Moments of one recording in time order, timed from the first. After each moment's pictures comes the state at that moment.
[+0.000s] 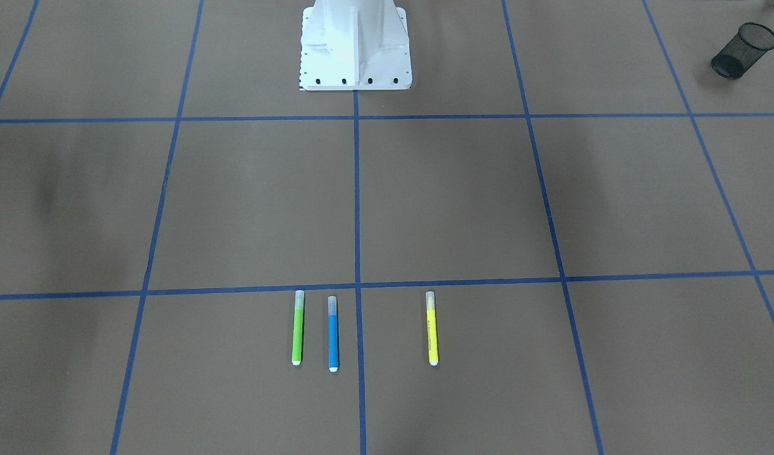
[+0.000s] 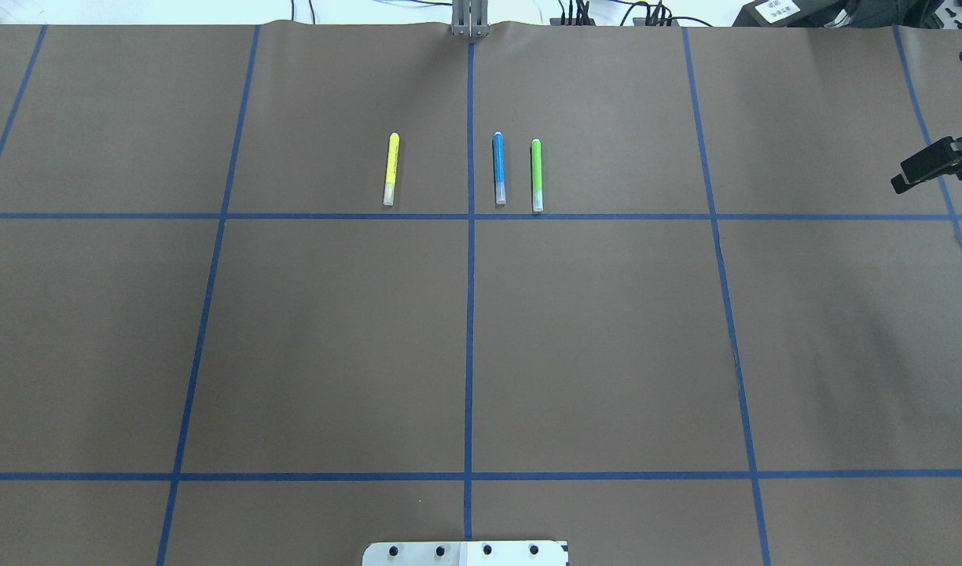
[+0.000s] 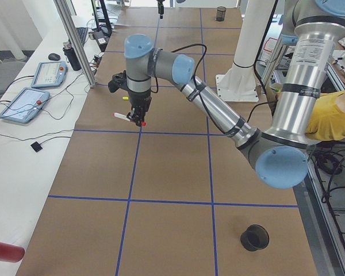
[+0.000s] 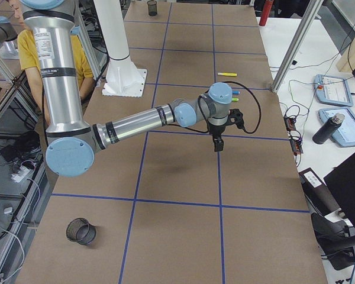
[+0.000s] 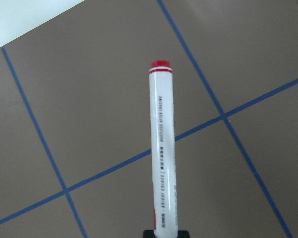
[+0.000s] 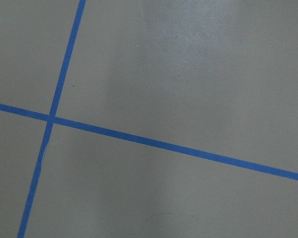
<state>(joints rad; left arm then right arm) -1.57 -1.70 -2.07 -1.10 -2.35 0.22 1.27 -1.46 1.79 -1.50 2.30 0.27</state>
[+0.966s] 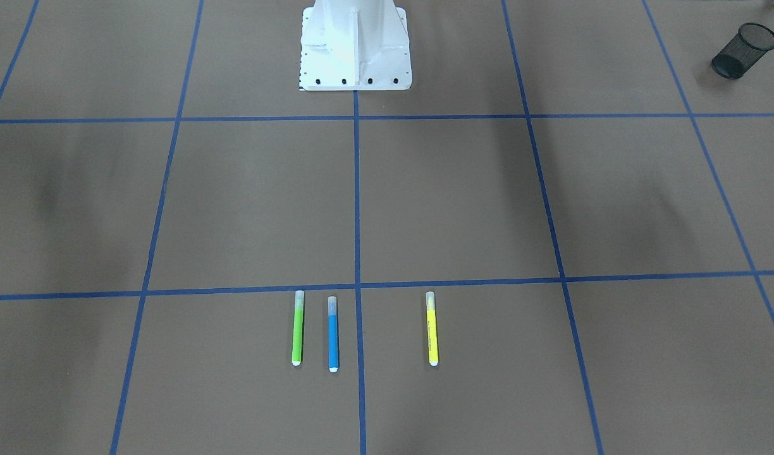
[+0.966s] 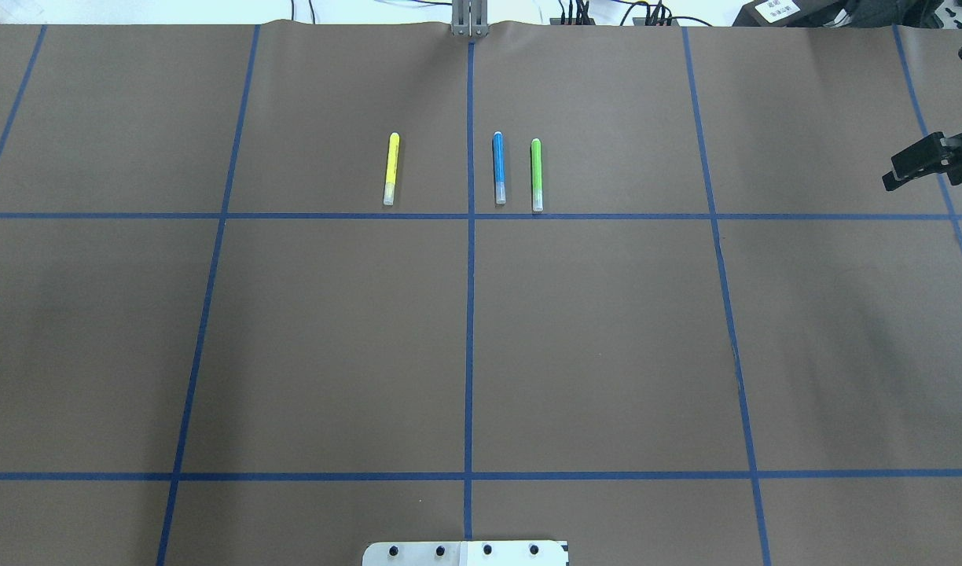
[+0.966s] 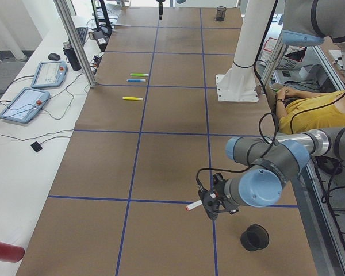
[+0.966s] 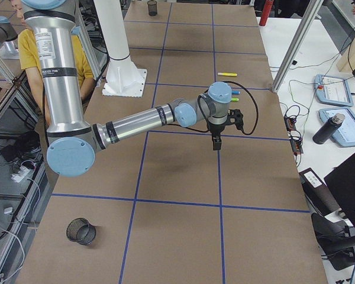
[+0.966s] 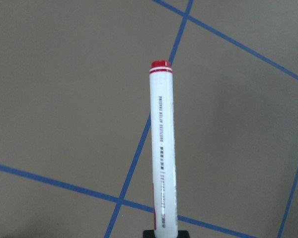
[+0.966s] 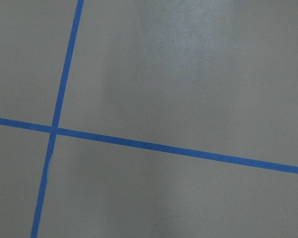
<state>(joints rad) -2.10 -1.04 -2.00 -1.03 -2.59 0.25 1.25 -1.46 1.79 -1.48 2.31 0.41</state>
